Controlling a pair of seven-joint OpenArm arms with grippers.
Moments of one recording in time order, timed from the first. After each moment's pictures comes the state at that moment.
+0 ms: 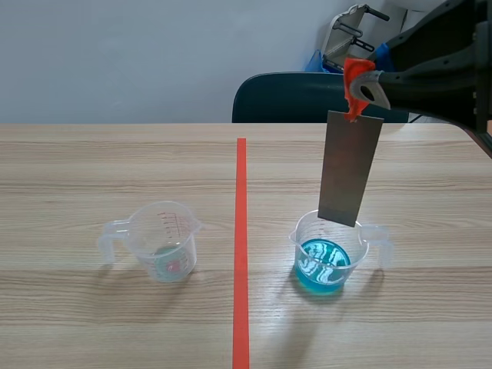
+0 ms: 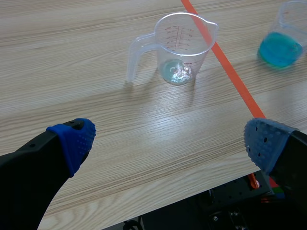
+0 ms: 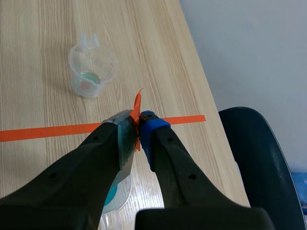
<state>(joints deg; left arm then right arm) 80.3 -25.9 -21.0 119.2 -21.8 -18.5 -22.8 -7.4 66.6 -3.1 121.5 30.5 41.5 -2.1</state>
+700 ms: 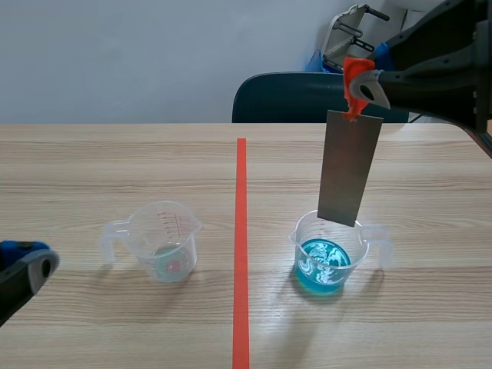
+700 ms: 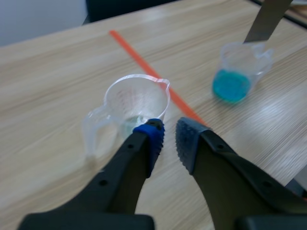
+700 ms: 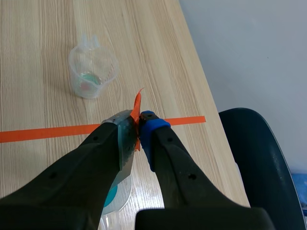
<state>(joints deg) 60.1 -35.8 -11.7 119.2 -21.6 -23.4 -17.4 -7.4 66.6 -3.1 121.5 30.5 41.5 -1.8</state>
